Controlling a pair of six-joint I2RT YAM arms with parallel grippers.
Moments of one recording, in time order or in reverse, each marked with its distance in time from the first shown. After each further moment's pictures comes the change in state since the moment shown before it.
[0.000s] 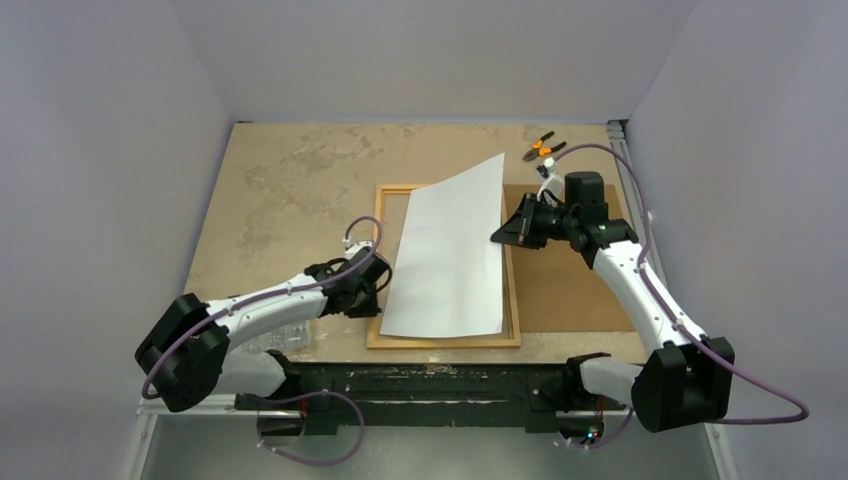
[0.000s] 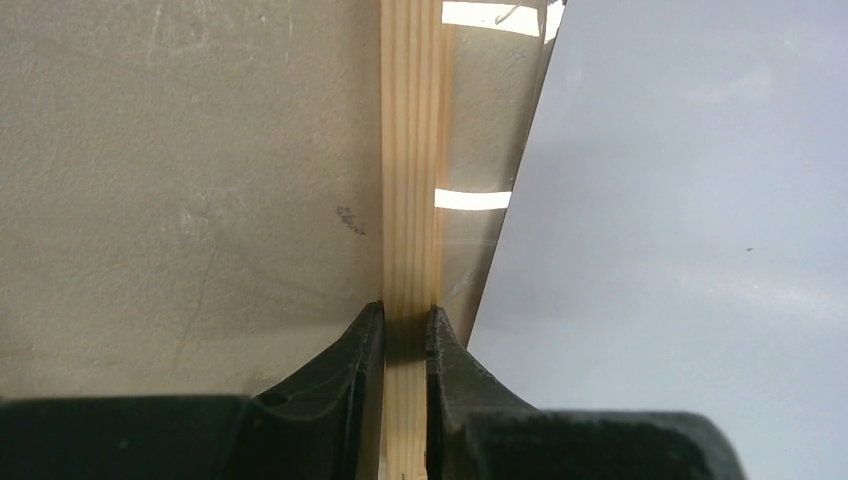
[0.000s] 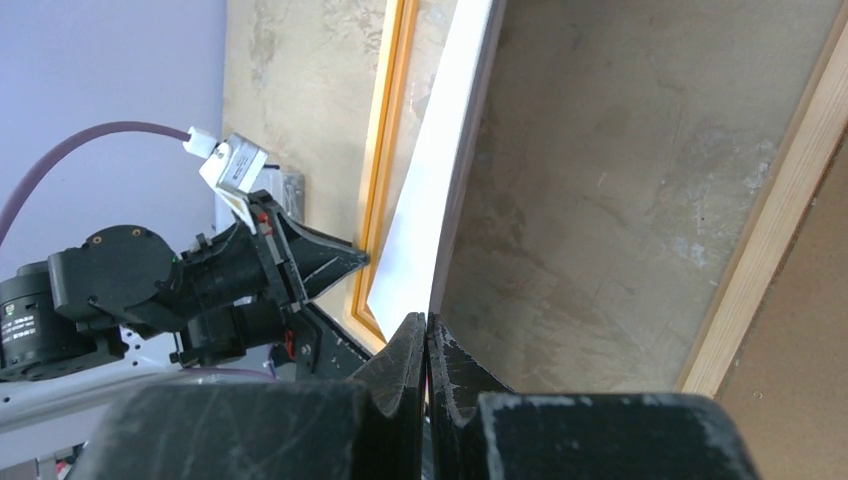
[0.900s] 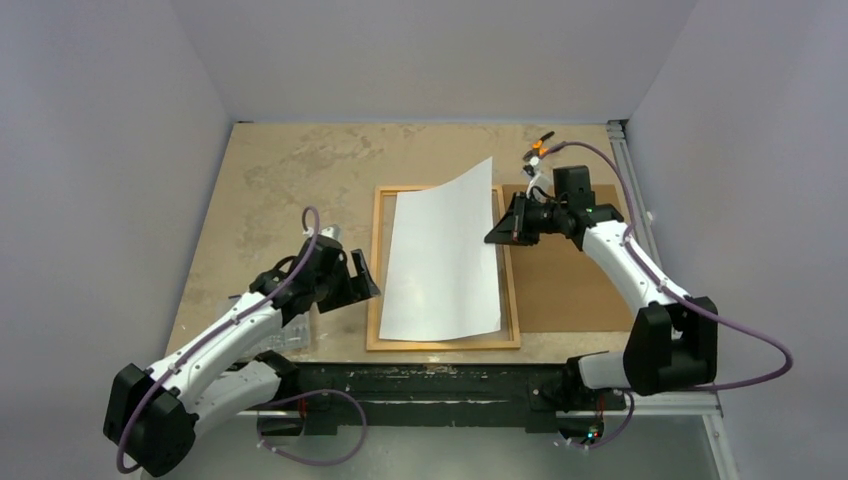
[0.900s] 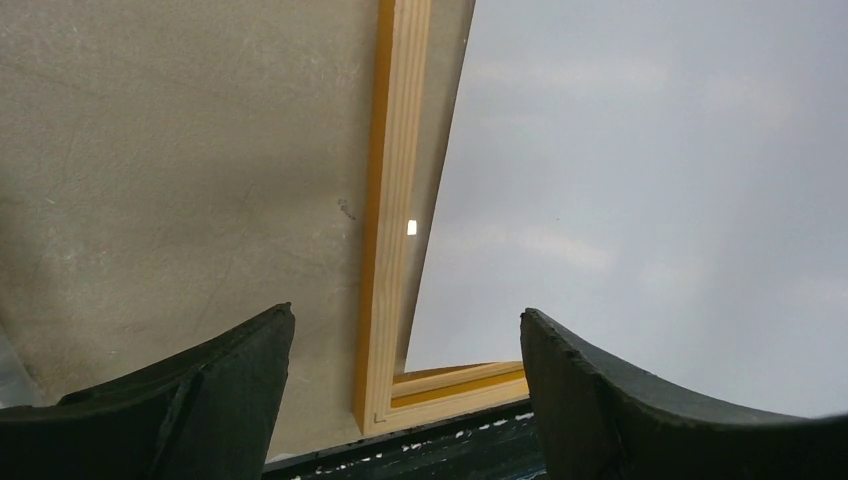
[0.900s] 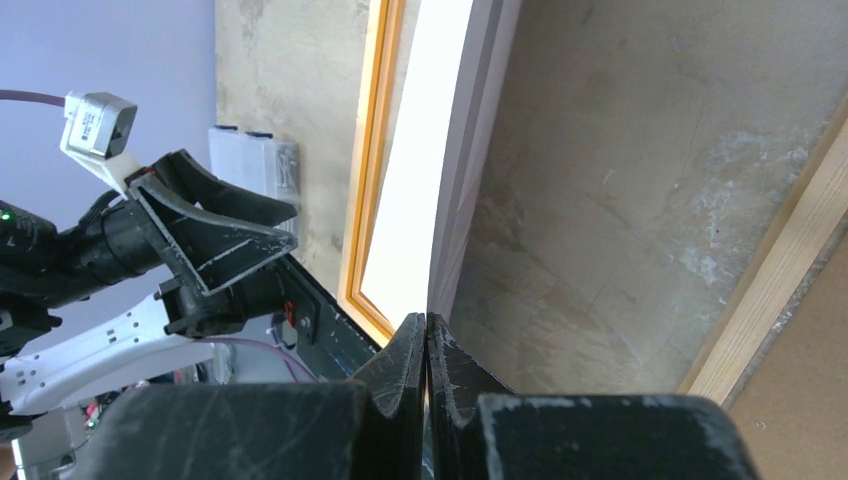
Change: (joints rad) left arm 0.227 -0.354 -0.033 -0.068 0.195 0.010; right arm -0.001 0.161 0.055 -0.019 -0.081 -0.071
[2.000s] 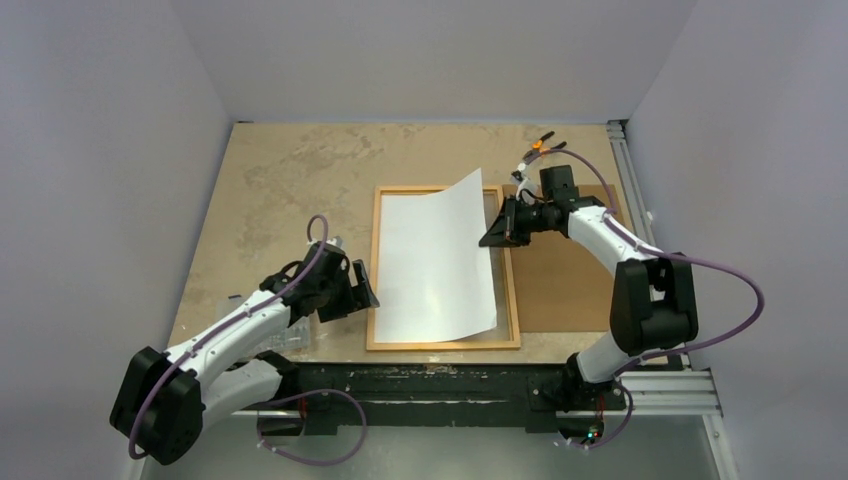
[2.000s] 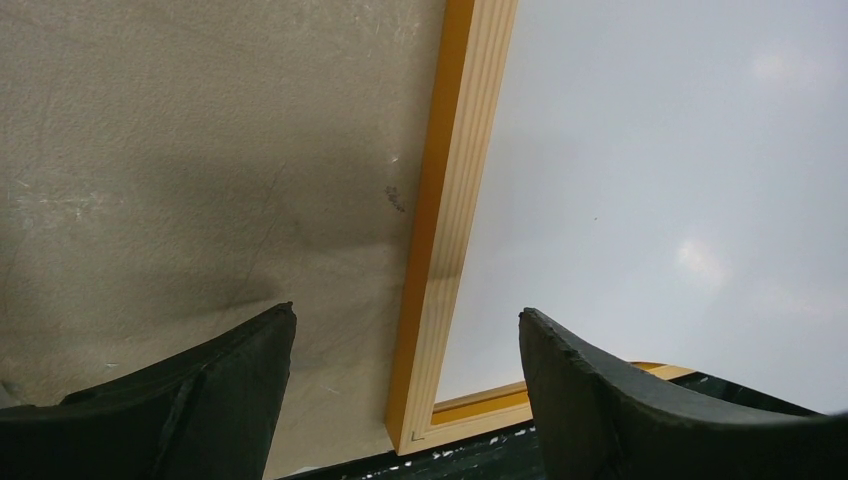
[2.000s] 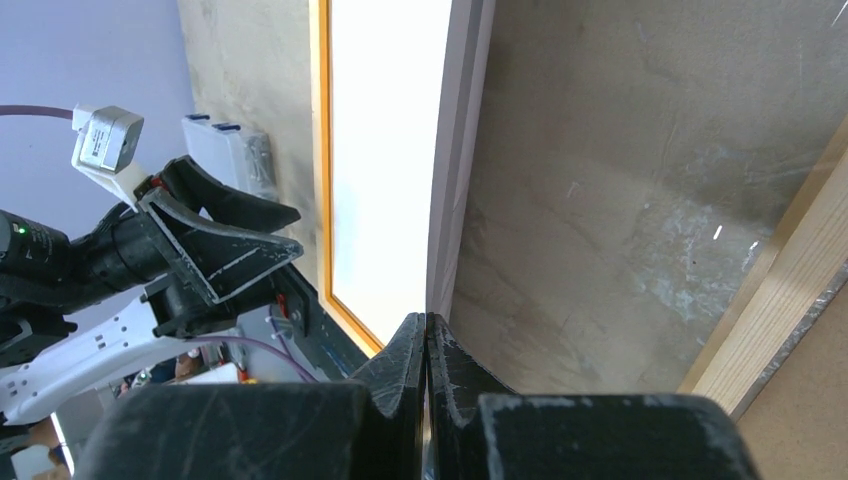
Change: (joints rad) left arm 0.038 0.085 -0.103 0.082 0.063 0.009; right arm 0.000 0.224 0.030 0.039 -0.045 -0.029
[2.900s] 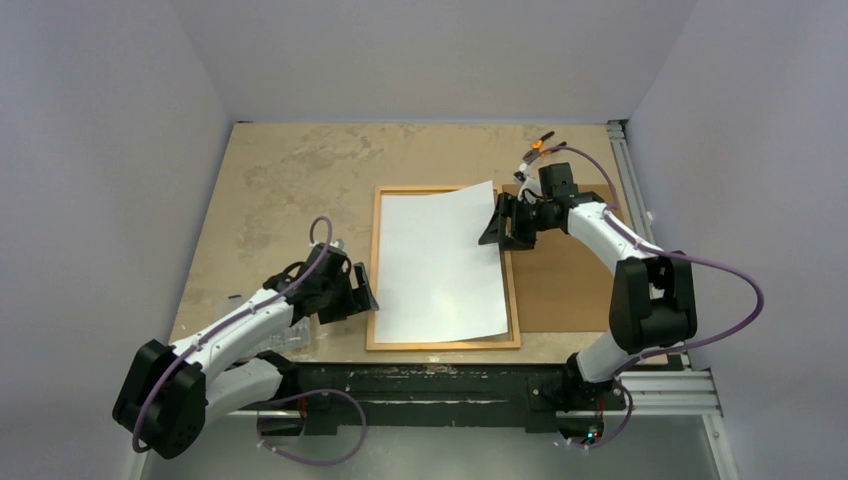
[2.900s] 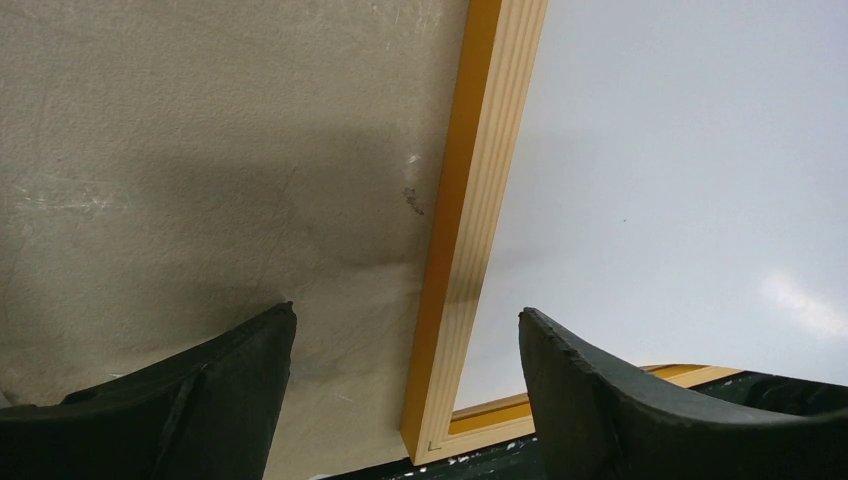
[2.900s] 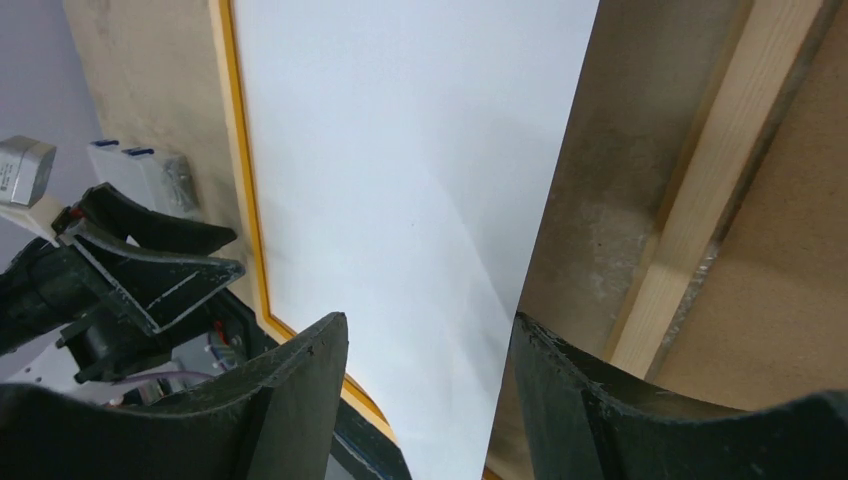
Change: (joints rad) left arm 0.001 0.031 -0.017 0.019 0.000 0.018; right arm 0.000 0.012 0.029 -0.073 0.138 -0.052
